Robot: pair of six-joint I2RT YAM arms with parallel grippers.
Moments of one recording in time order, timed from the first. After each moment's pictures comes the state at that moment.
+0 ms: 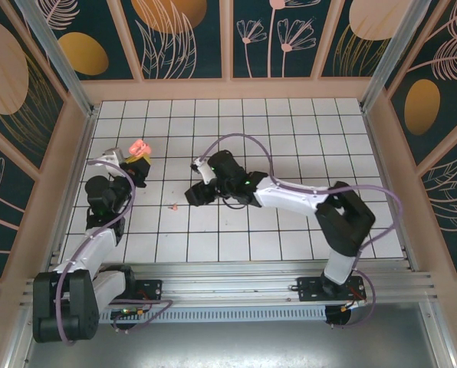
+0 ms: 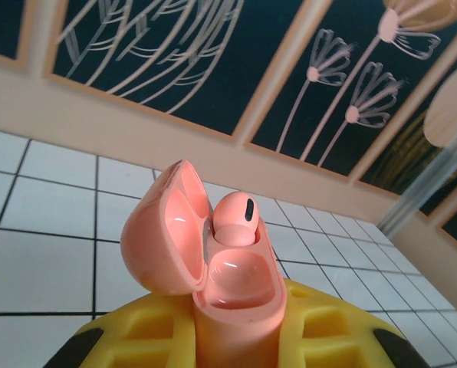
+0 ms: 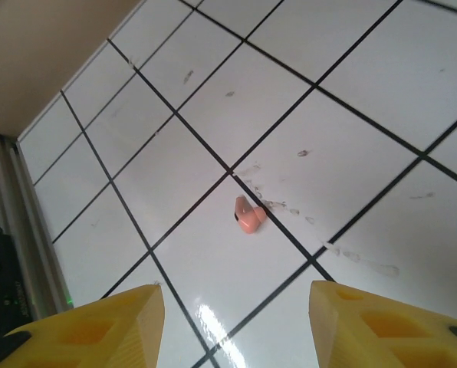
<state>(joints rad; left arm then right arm) 0.06 1.04 0.34 0.69 0.44 -0.50 0.93 1.79 1.21 -0.08 -0.31 0.30</state>
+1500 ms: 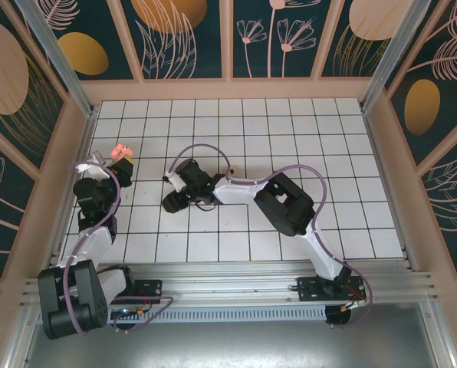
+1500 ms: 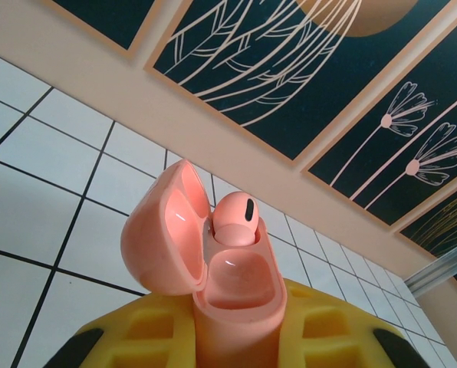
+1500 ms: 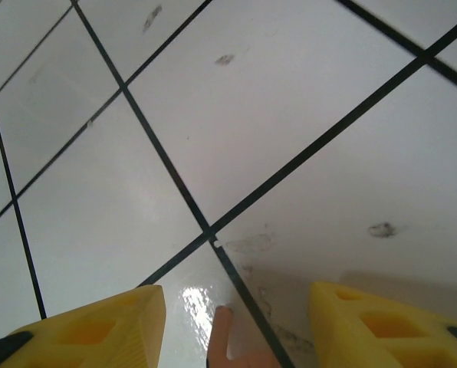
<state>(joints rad) 0.22 1.08 0.33 0.69 0.45 -0.64 0.99 2.28 1.58 -0.09 -0.34 0.23</state>
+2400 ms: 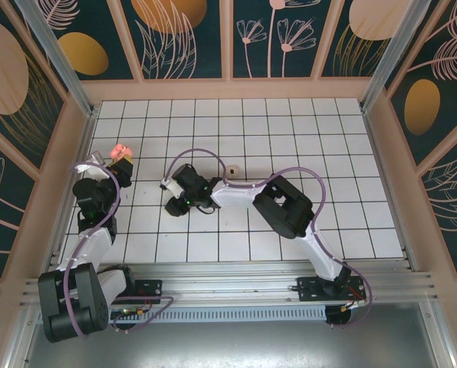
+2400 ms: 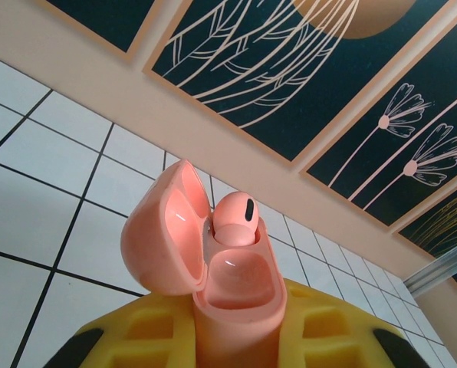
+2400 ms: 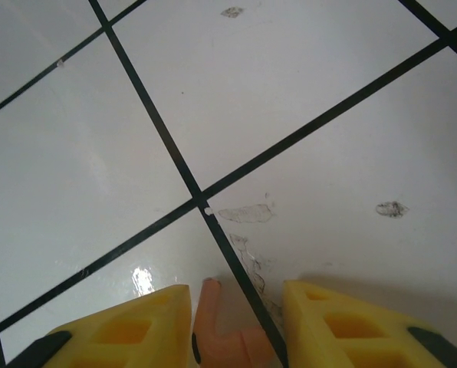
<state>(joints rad) 0.22 1.06 0.33 0.67 0.45 -0.64 1.02 2.27 1.57 -0.14 -0.24 0.08</state>
